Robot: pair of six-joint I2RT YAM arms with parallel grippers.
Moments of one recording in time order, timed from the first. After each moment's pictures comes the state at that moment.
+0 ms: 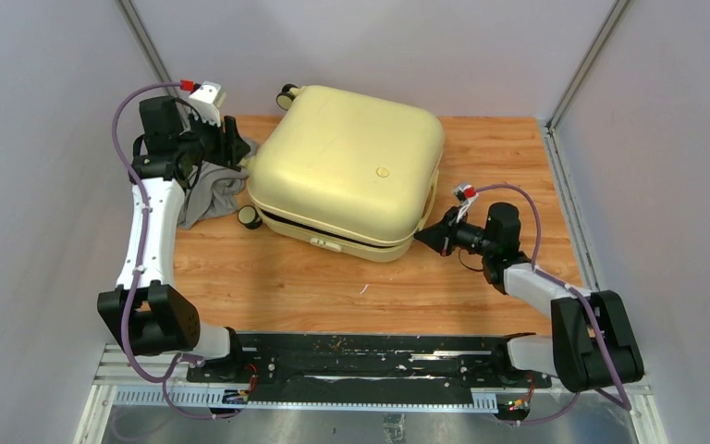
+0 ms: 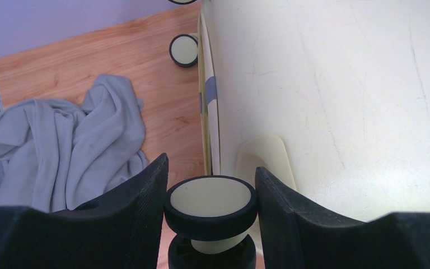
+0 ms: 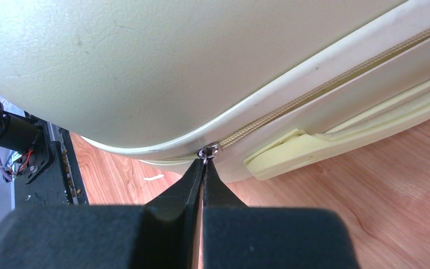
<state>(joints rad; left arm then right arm) 0.15 1.40 1.44 -0.53 0.56 0.20 0.18 1.26 0.41 0.58 -0.86 0.24</state>
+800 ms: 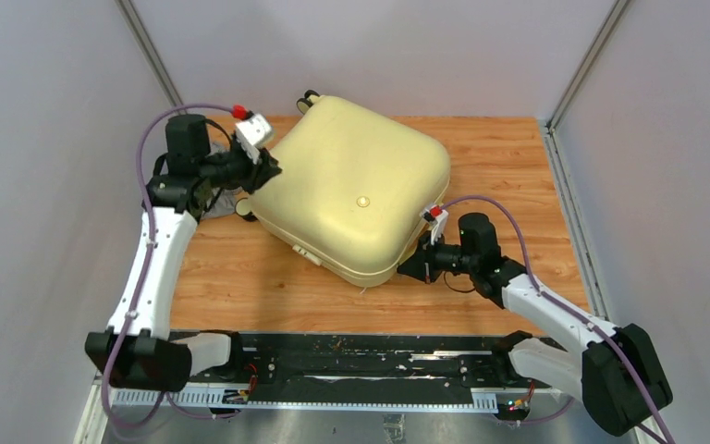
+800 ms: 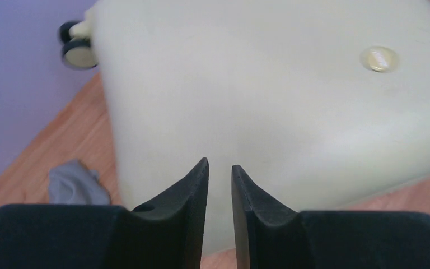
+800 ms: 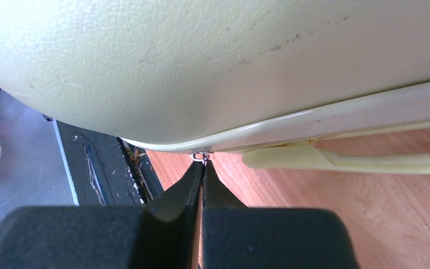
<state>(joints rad) 0.01 1.26 1.35 -0.56 0.71 0.43 0.48 1.04 0.46 0.08 -0.67 0.21</state>
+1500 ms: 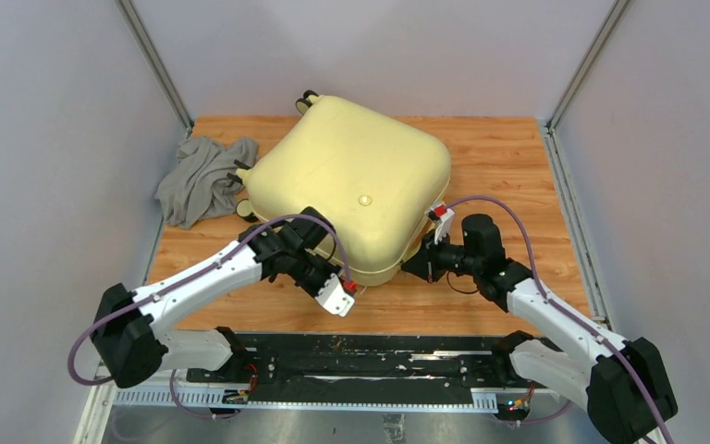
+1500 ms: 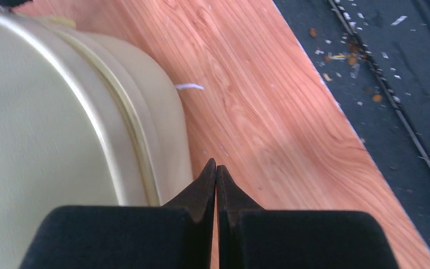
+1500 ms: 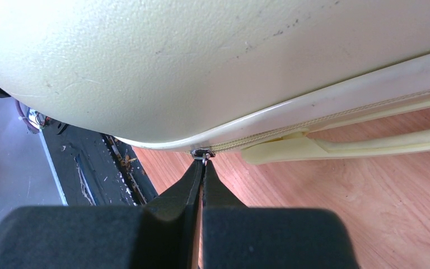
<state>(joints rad) -0.79 1.19 0.92 -0.89 0.49 1.39 0.48 0.96 0.48 -0.01 -0.59 0.22</state>
